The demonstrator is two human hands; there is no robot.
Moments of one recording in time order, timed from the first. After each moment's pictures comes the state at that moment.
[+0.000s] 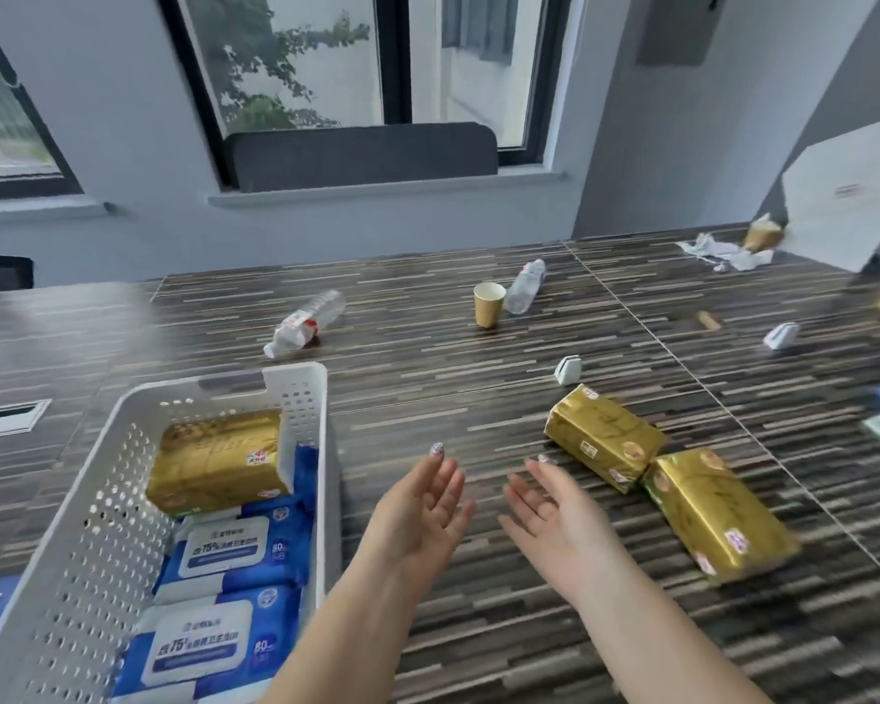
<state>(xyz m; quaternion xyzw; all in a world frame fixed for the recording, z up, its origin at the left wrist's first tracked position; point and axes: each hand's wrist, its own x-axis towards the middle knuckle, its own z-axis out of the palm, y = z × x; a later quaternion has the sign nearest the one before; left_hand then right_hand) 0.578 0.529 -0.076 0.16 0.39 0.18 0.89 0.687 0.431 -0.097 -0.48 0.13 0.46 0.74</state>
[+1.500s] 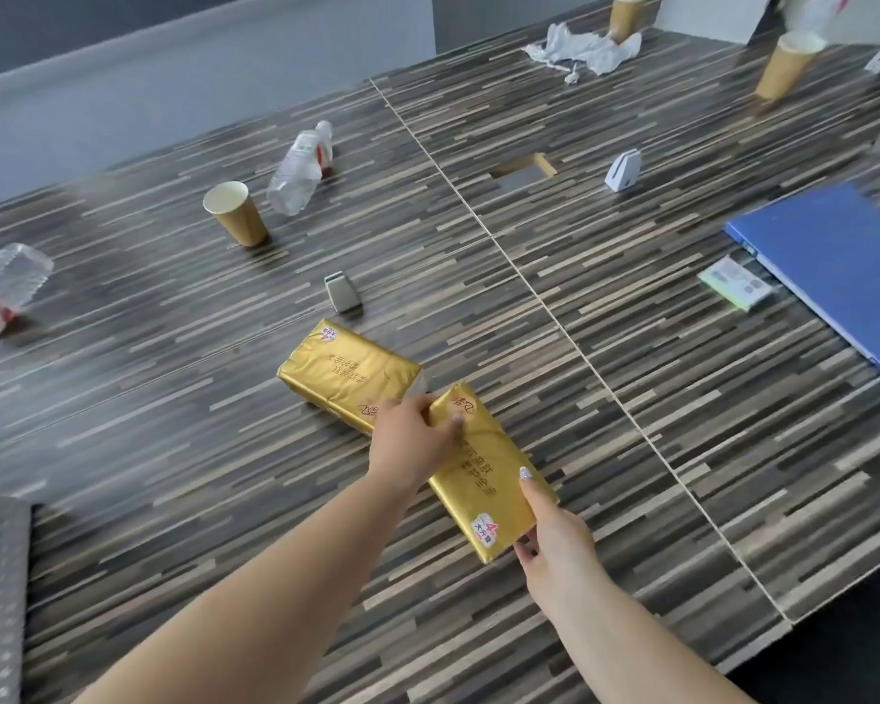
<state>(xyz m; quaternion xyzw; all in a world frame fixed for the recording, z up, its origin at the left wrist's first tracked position) 0.925 0.377 -0.192 0.81 0.42 -0.08 0.40 0.933 0.214 -0.221 -0.56 0.36 0.39 0.63</state>
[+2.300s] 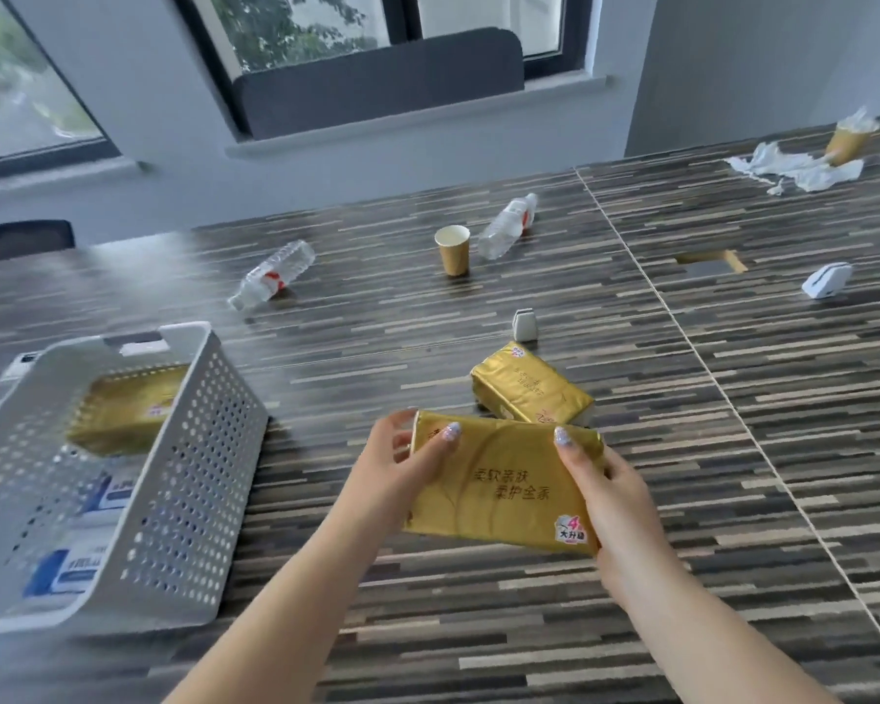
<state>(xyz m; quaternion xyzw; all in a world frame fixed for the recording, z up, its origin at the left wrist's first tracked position) 0.722 0.416 -0.086 0.64 0.48 0.15 0.58 0.866 0.286 -0.107 -0.65 -0.06 0.42 0.63</state>
